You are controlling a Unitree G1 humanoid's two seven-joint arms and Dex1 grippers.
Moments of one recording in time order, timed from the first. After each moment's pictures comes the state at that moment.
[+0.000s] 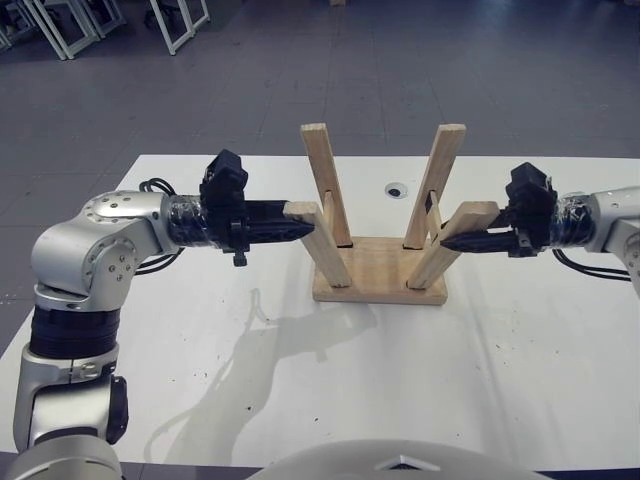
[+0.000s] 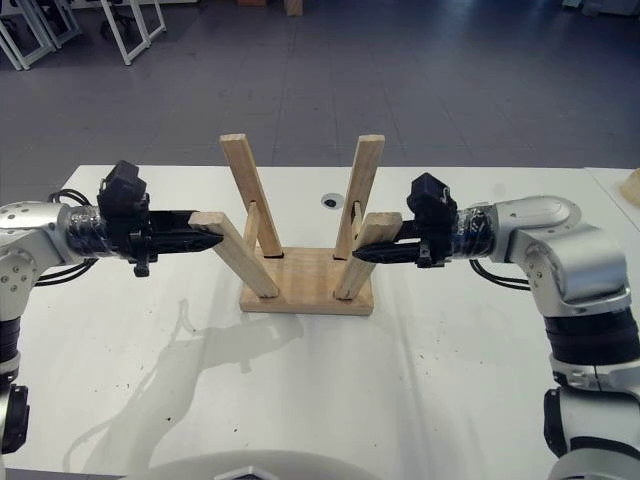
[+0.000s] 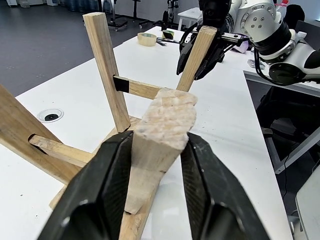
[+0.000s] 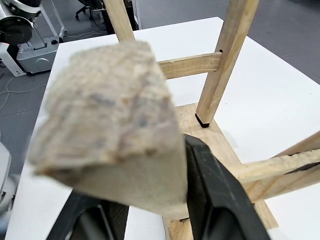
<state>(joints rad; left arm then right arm) -0.46 0.81 0.06 -0.21 -0.77 0.84 -1.13 -0.52 -0.88 0.05 -0.18 0.64 0.81 1.27</state>
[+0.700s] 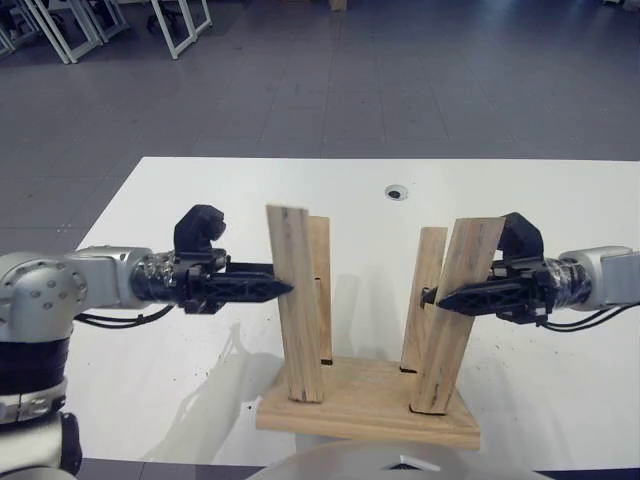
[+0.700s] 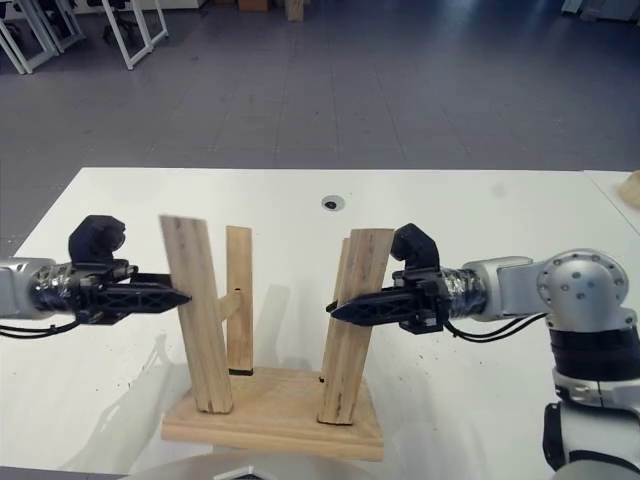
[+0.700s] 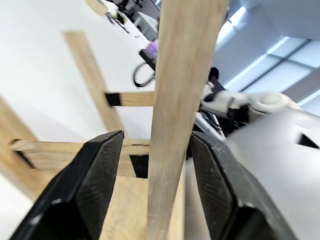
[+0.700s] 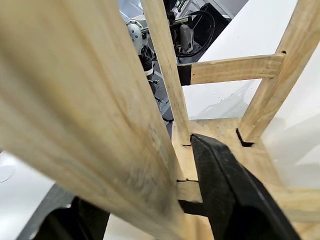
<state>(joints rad) -0.34 0.94 0.09 -0.11 -1.26 1.24 -1.06 -0.47 -0.83 0.01 -0.09 1.50 1.50 0.83</state>
